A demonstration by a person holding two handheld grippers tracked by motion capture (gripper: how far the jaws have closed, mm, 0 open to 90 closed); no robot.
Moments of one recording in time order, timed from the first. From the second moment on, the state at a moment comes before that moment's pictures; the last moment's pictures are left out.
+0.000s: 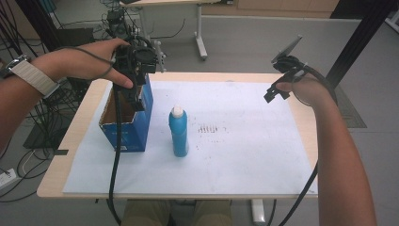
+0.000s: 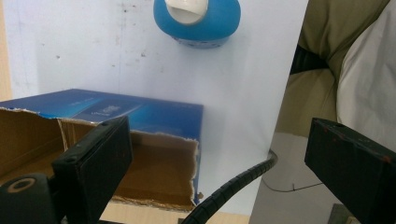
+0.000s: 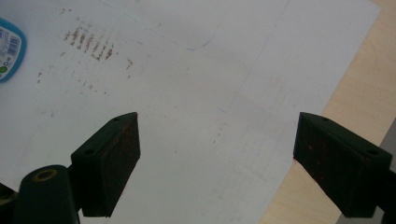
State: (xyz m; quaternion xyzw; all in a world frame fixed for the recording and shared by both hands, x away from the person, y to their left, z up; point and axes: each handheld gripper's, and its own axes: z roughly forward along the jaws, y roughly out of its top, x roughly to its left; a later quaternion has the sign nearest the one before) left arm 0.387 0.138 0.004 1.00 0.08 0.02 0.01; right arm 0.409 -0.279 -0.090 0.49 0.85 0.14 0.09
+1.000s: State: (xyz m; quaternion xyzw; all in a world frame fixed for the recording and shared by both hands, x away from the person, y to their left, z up) left arm 0.383 0.132 0.010 1.00 0.09 0.02 0.01; right arm 0.406 -0.283 -0.087 0.49 0.85 0.15 0.10
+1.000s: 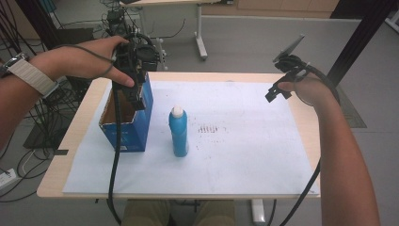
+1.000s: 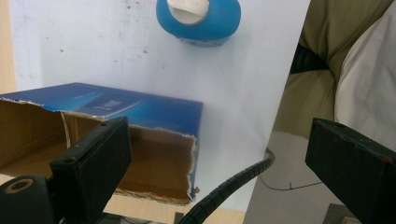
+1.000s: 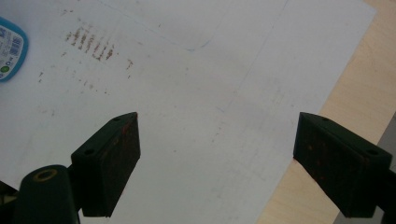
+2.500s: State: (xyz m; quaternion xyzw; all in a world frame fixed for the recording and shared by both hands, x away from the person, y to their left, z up) left arm 0.393 0.136 0.018 0.97 0.24 -0.02 0.04; right arm 0.406 -0.283 -0.089 0.49 0.85 0.15 0.10
